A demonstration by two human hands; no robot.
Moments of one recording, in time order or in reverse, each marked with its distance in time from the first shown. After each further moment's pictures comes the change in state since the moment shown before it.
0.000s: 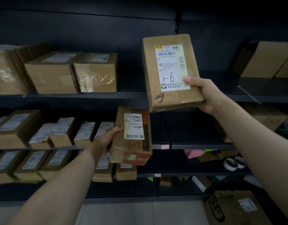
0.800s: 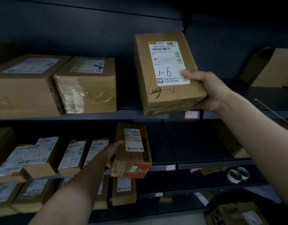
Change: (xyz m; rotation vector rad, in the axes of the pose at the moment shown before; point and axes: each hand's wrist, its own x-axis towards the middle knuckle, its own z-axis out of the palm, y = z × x) left_hand 0.137 0.020 -0.022 0.105 0.041 -0.252; right_hand 0.108 -0.023 0.025 -0.005 -0.032 0.121
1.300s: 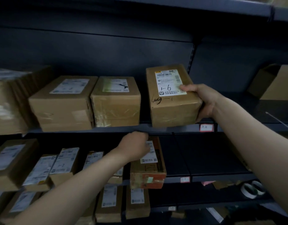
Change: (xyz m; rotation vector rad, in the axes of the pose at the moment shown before) left_hand -0.145 0.077 0.005 1.279 0.203 0.785; right_hand 0.016 -0.019 0.057 -0.127 0.275 0.225
